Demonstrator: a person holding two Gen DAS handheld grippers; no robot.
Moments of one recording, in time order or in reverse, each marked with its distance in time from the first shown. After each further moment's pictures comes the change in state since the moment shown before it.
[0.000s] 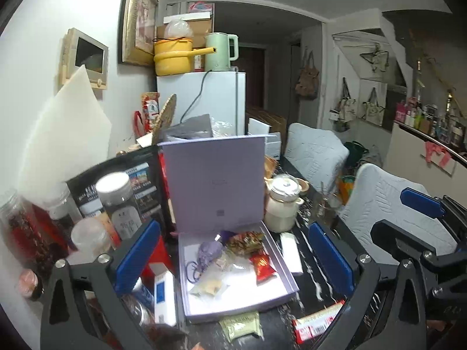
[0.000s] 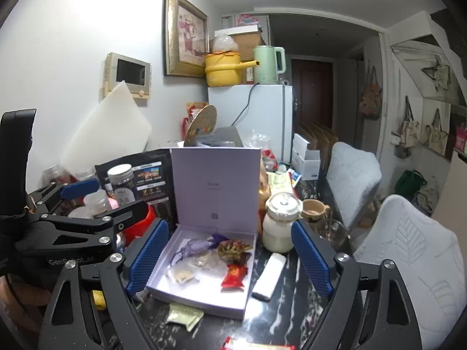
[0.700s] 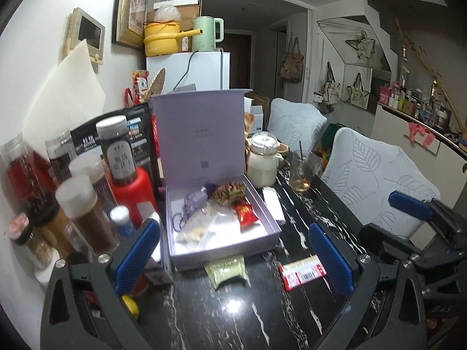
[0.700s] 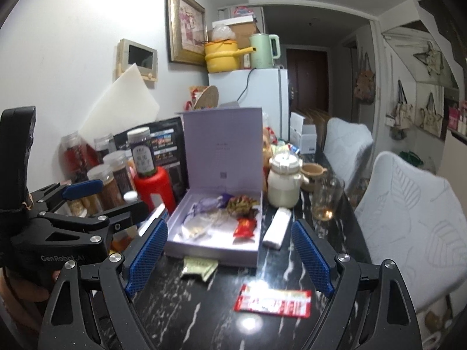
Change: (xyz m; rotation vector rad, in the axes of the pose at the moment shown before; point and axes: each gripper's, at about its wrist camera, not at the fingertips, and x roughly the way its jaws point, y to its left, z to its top) left arm -0.042 -0.010 -0.088 0.013 0.070 -0.070; right arm -0.052 0.023 -0.089 0.042 0.046 -0.004
